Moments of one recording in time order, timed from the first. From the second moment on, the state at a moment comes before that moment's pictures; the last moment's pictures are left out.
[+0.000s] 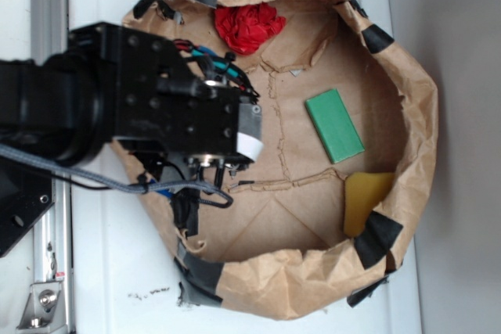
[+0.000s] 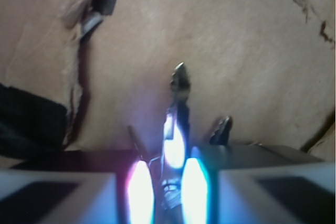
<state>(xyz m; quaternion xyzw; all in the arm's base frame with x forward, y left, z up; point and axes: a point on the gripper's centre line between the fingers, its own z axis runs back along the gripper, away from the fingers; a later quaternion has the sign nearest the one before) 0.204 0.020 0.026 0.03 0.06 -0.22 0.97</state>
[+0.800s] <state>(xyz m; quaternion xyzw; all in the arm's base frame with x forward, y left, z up) 0.198 0.017 0.036 0.02 0.06 -0.22 0.97</state>
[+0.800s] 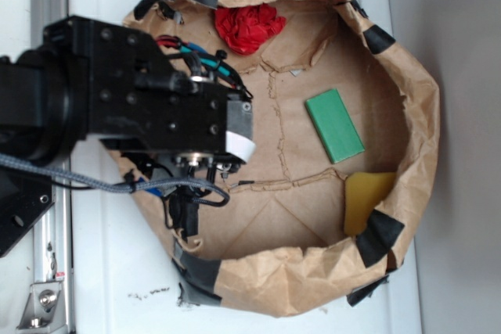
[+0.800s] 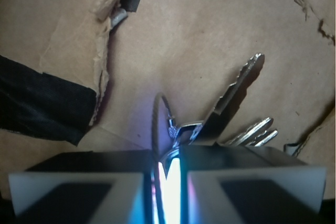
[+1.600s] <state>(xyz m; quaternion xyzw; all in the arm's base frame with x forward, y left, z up) 0.202 0.044 0.124 -0.01 -0.01 -0.12 0.99</state>
